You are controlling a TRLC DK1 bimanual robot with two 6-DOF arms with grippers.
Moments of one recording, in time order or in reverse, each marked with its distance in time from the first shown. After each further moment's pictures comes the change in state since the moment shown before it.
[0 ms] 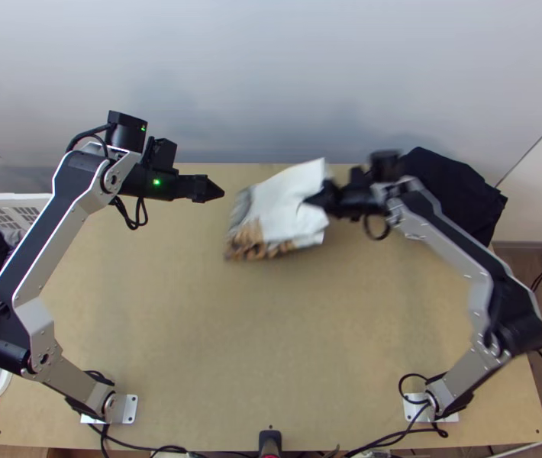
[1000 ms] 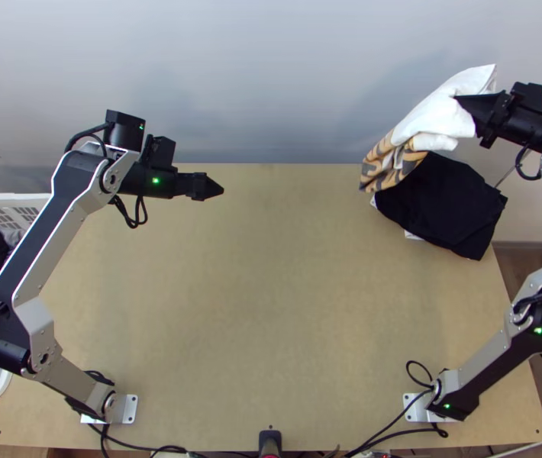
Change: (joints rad) left arm 0.006 -0.001 -0.001 0.026 0.001 0.008; right arm -0.645 0.111 0.604 -0.051 -0.544 0.165
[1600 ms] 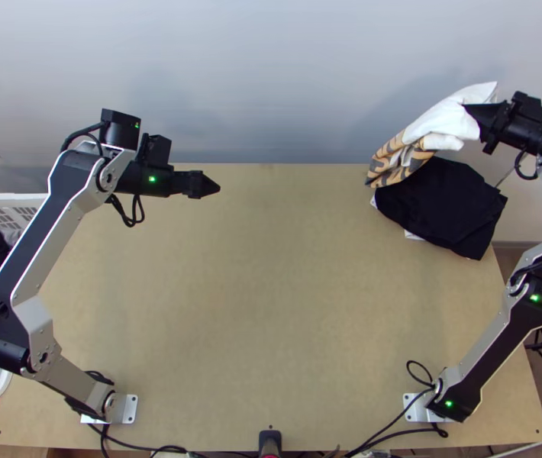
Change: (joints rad) left arm 0.020 0.000 -0.001 0.002 0.000 0.003; right arm -0.081 0.248 0.145 0.009 -0.024 0.003
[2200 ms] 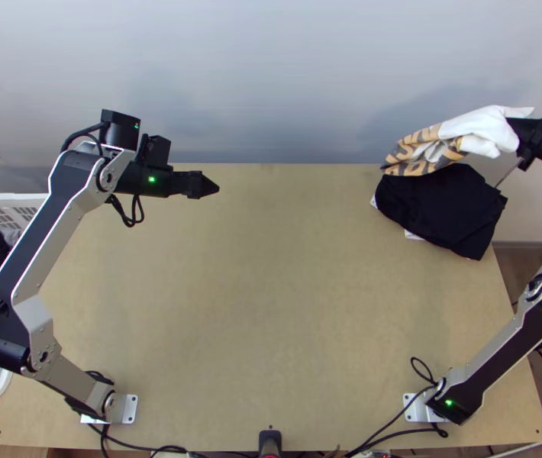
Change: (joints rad) left arm 0.005 0.002 -0.005 0.001 0.000 0.000; right arm -0.165 -0.011 -0.051 -0.005 0.003 -0.003
